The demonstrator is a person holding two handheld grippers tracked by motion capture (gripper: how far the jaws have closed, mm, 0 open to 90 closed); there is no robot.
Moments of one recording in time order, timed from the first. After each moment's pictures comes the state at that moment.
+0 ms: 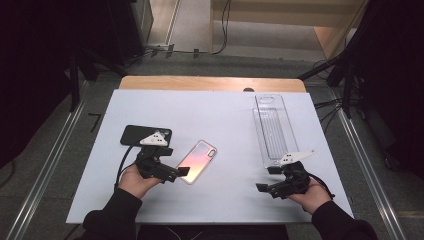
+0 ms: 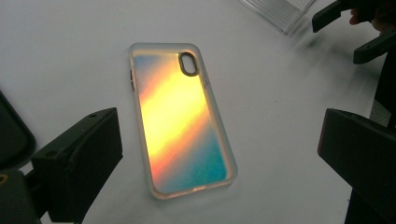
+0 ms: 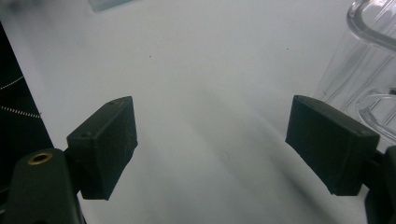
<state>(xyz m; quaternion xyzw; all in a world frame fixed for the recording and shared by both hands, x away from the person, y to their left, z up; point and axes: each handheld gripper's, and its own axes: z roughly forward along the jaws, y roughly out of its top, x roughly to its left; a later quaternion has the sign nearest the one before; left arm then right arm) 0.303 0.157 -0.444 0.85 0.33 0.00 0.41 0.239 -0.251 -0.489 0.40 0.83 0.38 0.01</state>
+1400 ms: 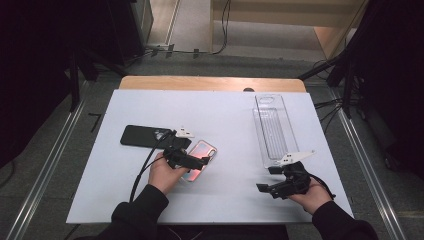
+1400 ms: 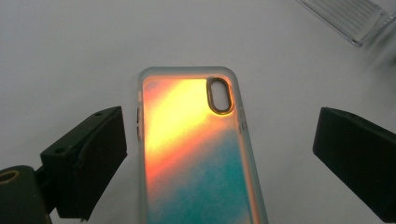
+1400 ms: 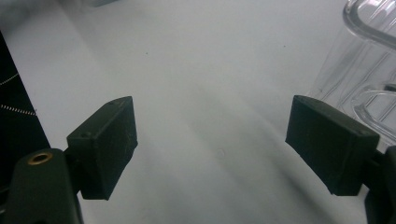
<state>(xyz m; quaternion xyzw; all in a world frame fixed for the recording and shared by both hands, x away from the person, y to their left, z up) 0.330 0.095 -0.471 0.85 0.37 0.06 0.36 0.238 -0.252 -0.489 0.40 0.84 0.37 0.01</state>
